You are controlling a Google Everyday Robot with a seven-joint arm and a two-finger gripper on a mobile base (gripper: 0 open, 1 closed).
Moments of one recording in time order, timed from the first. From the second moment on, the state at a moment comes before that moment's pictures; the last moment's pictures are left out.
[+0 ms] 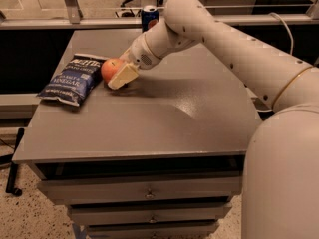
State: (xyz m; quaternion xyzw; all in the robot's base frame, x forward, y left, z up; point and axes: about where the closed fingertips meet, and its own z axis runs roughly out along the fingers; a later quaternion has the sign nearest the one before) arm 0.676 0.102 0.849 -0.61 0.67 0.26 0.34
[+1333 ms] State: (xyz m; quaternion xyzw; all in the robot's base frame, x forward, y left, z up) arm 0.672 -0.028 0.870 -0.55 0.69 0.25 0.40
